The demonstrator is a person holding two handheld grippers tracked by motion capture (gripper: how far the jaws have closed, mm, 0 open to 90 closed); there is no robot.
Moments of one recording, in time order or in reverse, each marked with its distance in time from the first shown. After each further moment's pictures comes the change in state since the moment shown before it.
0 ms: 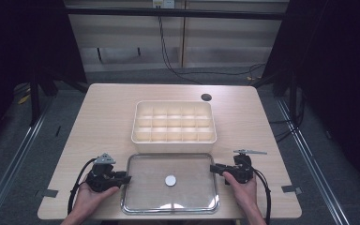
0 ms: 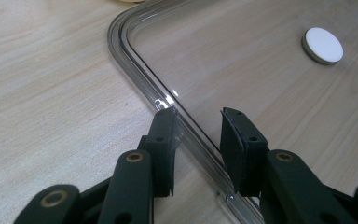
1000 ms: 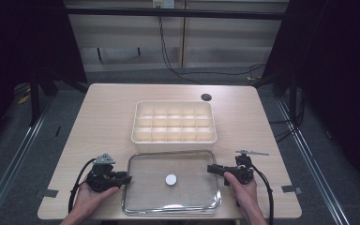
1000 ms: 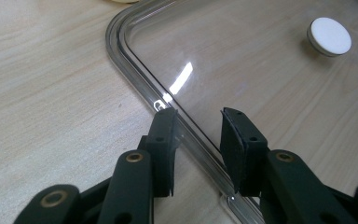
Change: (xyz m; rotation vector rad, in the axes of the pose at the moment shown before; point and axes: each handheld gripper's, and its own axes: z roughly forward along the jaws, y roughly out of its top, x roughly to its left) left arm 0.001 -0.001 0.001 -0.005 -0.026 0.006; right arm -0.002 -0.002 -0.002 -0.014 0.169 0.055
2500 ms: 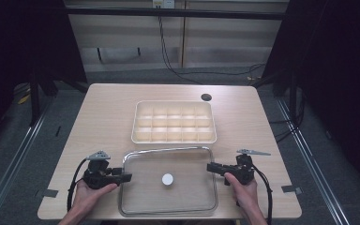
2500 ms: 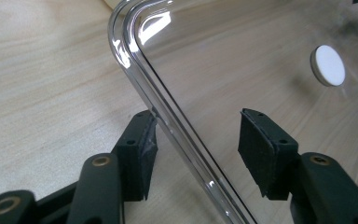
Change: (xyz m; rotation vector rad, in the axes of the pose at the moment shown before) left arm 0.012 0.001 -0.006 -0.067 -0.057 -0.096; right arm 0.011 0.002 -0.007 -0.050 0.054 -0.076
